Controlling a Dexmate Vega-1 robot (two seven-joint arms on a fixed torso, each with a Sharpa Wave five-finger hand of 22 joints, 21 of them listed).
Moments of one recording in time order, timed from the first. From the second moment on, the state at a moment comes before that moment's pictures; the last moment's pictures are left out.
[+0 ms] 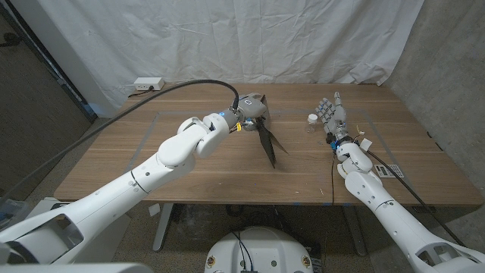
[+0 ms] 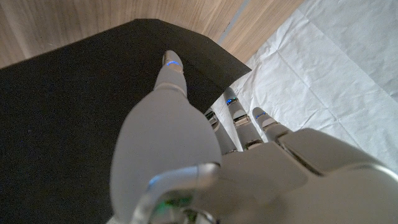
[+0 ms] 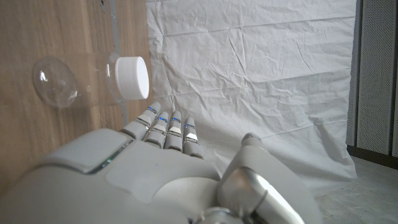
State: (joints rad) left arm 0.74 0.73 0.71 -2.12 1.12 0.18 -0.35; left_hand 1.19 0.06 0.07 -0.11 0.21 1.06 -0.21 0.52 0.23 1.05 -0.22 0.25 0.24 0.45 -0.05 0.21 0.20 0.04 -0.01 0.20 0.18; right arm -0.93 -0.40 -0.27 -1.36 0.85 0.33 -0.01; right_hand 0.22 0.04 0.14 0.01 0.20 0.15 0.08 0.19 0.19 0.15 0.10 0.22 0.18 0.09 0.04 0.20 0.20 0.15 -0.04 0.23 0.18
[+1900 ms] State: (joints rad) left arm 0.74 0.73 0.61 -2.24 1.14 0.16 -0.32; left_hand 1.20 0.06 0.07 -0.11 0.21 1.06 -0.21 0.53 0.22 1.07 -0.22 0.25 0.25 0.46 -0.05 0.22 0.20 0.04 -0.01 0.20 0.18; right arm -0.96 -0.40 -0.28 -1.41 0.83 0.33 -0.05; right_hand 0.22 0.04 0.14 0.00 0.20 0.15 0.08 0.19 0.19 0.15 0.10 0.22 0.18 0.09 0.04 0.20 0.20 0.15 -0.04 0.22 0.18
